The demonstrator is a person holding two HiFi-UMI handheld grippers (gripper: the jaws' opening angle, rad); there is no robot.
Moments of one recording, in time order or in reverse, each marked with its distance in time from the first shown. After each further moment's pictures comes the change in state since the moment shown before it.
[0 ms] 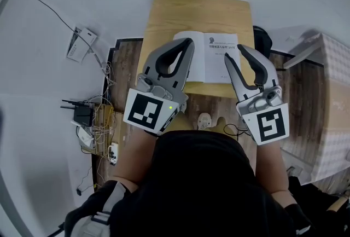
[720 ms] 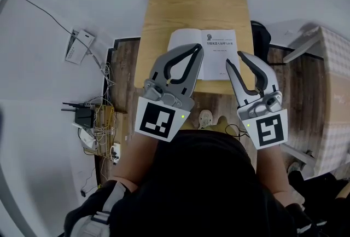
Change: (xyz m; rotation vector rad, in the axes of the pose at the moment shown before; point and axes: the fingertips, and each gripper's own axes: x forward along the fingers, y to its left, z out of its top) left arm 0.010 -0.029 -0.004 0.176 0.020 -0.056; right arm -0.017 0.001 -0.015 -0.040 0.030 -0.014
